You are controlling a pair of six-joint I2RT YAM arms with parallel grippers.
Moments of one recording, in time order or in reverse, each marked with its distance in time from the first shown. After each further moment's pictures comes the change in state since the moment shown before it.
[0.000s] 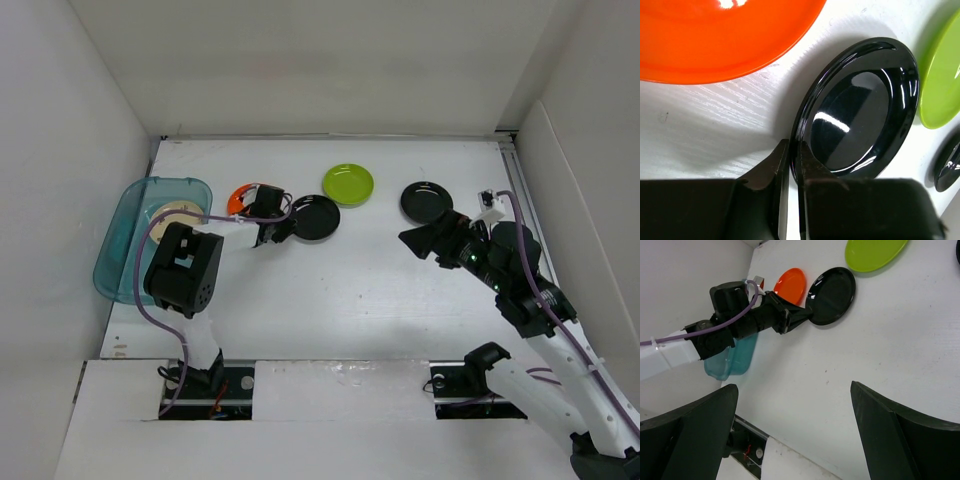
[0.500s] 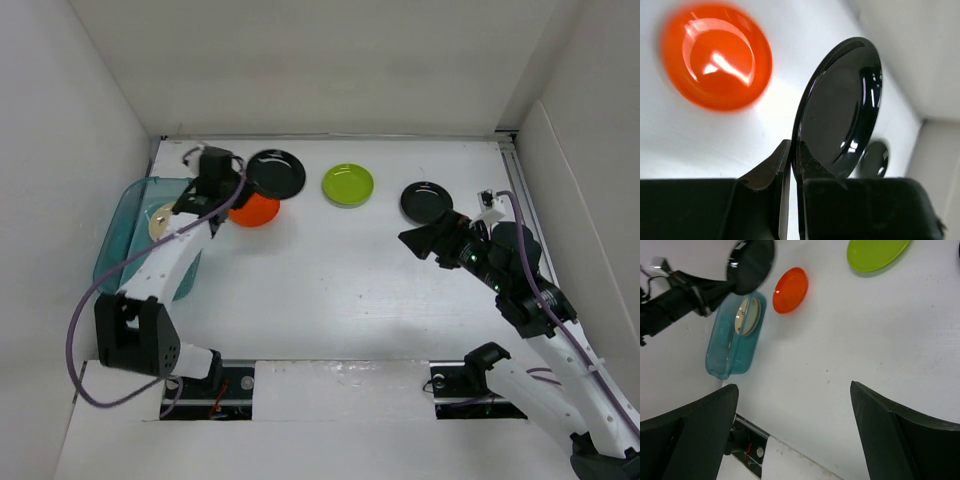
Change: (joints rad) left arm 0.123 -0.393 0.154 -0.333 -0.038 0.089; right arm 0.000 -0.001 0.000 0.003 -0.006 0.000
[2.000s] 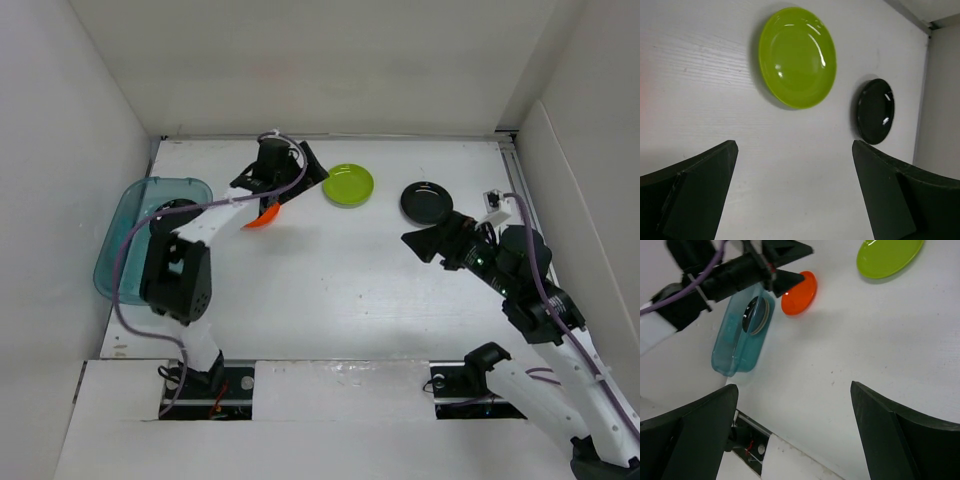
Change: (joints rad) left arm -0.153 0.283 0.183 0.190 0.174 0.178; right arm 0.000 -0.033 0.022 -0.016 -0.021 -0.026
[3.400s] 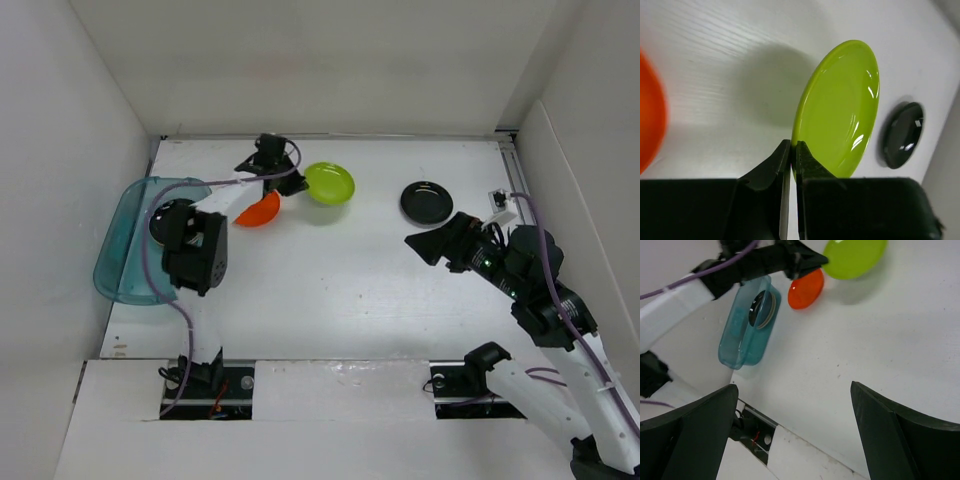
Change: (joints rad) left arm 0.075 0.353 0.243 -0.088 0.082 -0.040; right arm 0.000 -0.011 0.076 -0.092 -0.028 0.003
